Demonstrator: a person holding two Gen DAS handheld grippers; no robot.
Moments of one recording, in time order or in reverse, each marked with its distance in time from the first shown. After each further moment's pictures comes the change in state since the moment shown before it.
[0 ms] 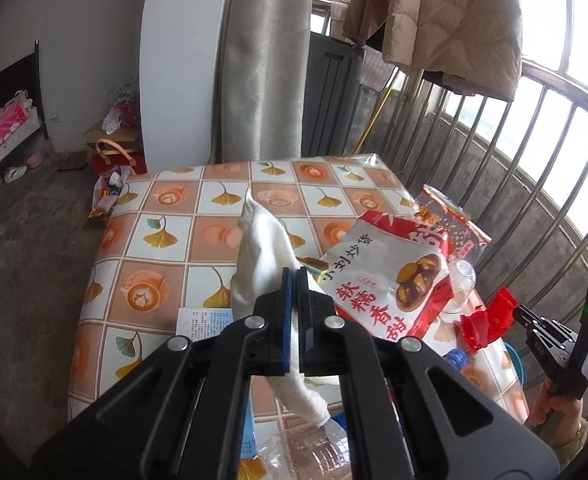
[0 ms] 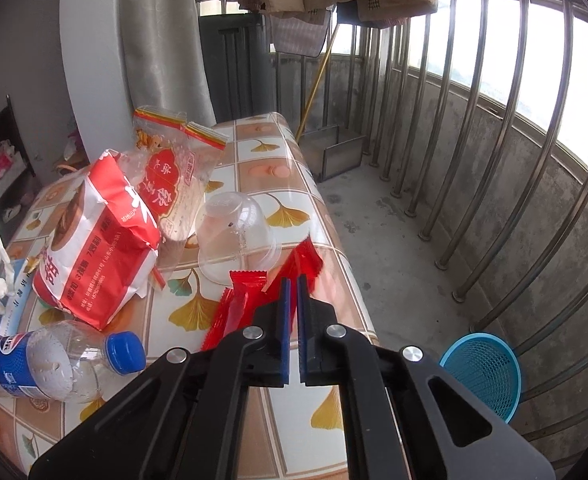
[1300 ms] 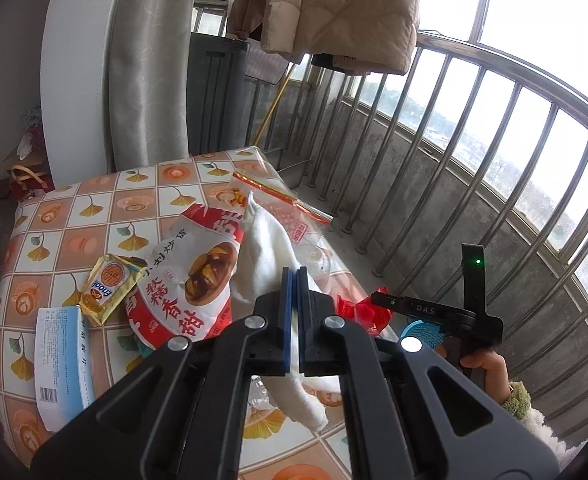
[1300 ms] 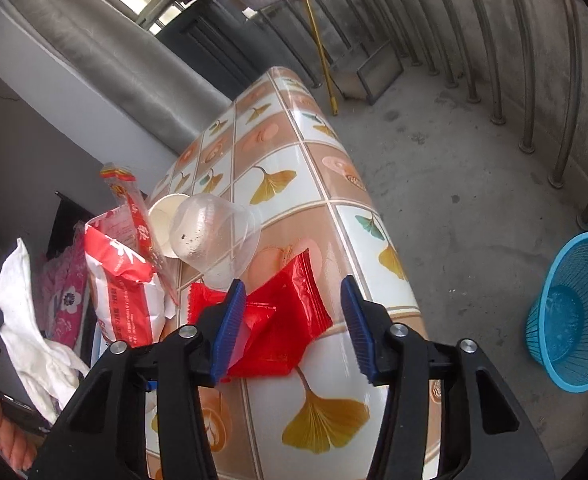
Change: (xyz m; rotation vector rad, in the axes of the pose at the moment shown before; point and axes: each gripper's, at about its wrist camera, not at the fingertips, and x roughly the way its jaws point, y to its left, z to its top) left arm 0.003 -0.146 -0.026 0.112 0.024 -0.258; right arm 0.095 -0.093 -0.016 0.409 0.264 0.428
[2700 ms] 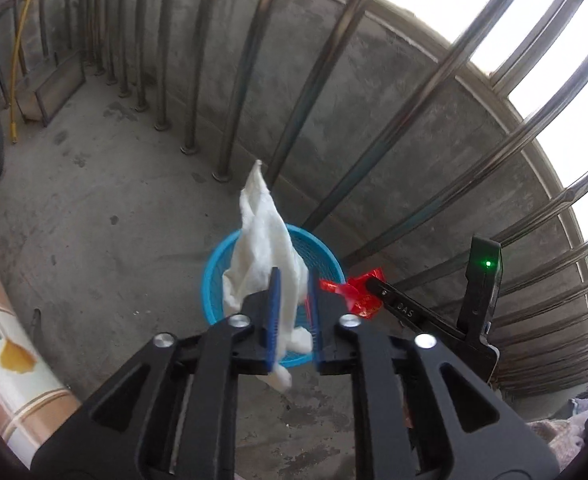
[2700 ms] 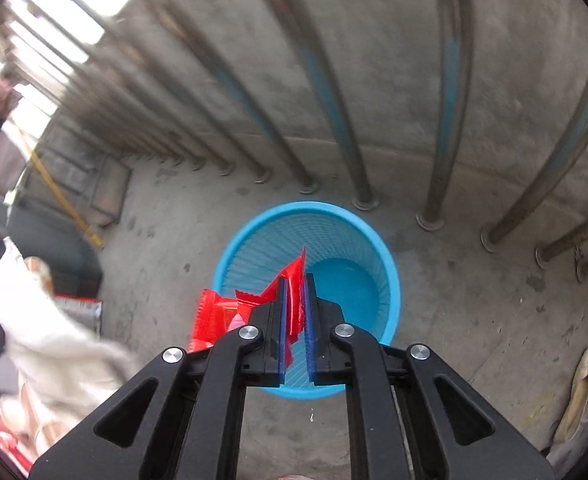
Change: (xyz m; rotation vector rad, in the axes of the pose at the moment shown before) left arm 0.314 -0.377 -0.091 0.369 0.618 -0.457; right arm -0.166 -0.352 -0.079 0.720 -0.296 -0.561
